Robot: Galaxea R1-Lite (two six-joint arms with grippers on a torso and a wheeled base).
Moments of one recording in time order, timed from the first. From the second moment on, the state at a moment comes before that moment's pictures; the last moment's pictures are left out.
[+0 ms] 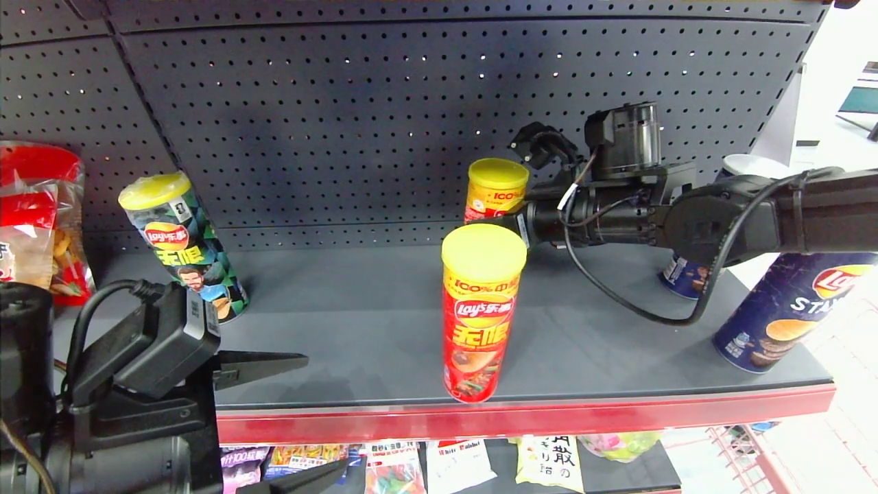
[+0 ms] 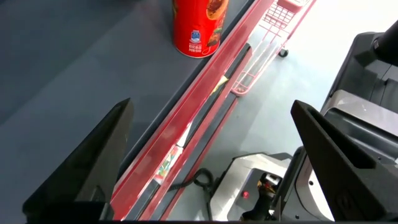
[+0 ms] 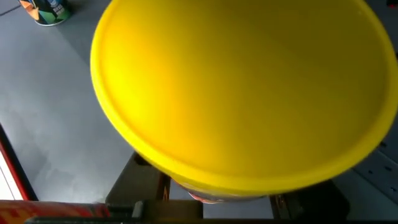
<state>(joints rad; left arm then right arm) -0.54 1.21 -0.47 -0.30 -0.42 0.18 0.50 1.97 -1.45 -0.17 0.30 -0.20</state>
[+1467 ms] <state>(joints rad) -0.54 1.38 -0.54 -0.31 -0.34 0.19 0.45 1.36 -0.76 -0.16 0.20 -0.17</state>
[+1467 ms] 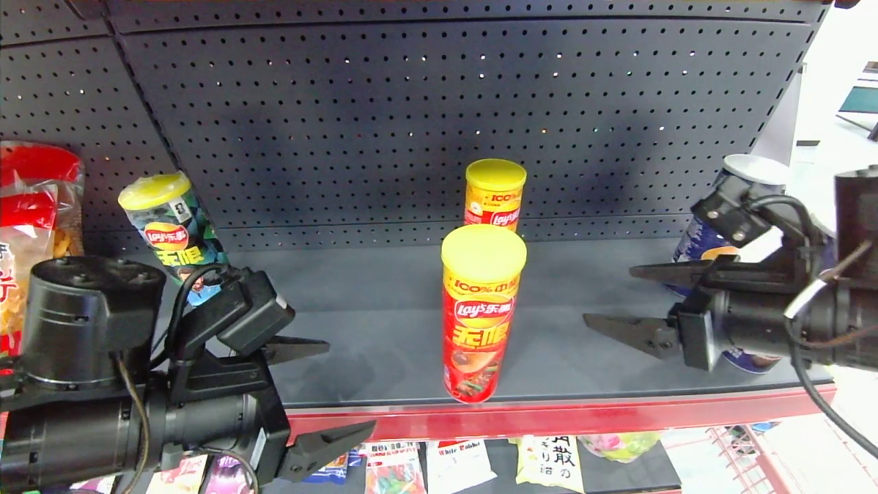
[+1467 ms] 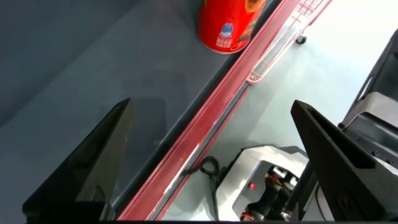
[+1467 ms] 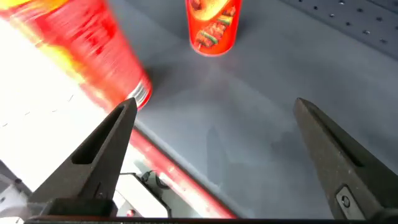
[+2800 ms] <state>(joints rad) -0.56 1.70 -0.76 -0.31 -0.30 0.23 0.33 0.70 -0.45 -0.15 0.20 -0.07</state>
